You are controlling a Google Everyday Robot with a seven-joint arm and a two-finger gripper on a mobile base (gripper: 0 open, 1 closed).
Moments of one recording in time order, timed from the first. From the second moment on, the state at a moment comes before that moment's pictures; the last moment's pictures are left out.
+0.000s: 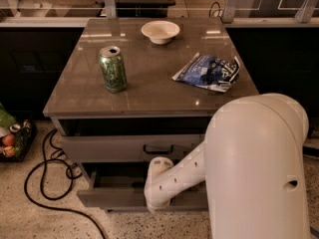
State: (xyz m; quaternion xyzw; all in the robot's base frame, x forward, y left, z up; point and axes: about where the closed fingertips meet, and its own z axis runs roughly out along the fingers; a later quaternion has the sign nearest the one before) arm 0.436 0.008 0.380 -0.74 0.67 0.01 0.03
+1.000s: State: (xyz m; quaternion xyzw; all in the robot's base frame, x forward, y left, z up) arm 0.394 -0.006 0.391 -0.75 0.66 -0.02 0.05
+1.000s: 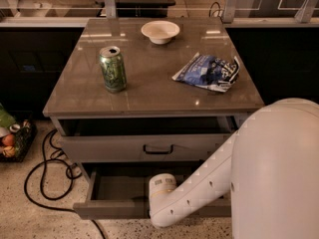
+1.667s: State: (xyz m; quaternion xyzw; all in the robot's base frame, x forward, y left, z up) arm 0.387 -0.004 0.396 -0.75 0.66 -0.03 0.05
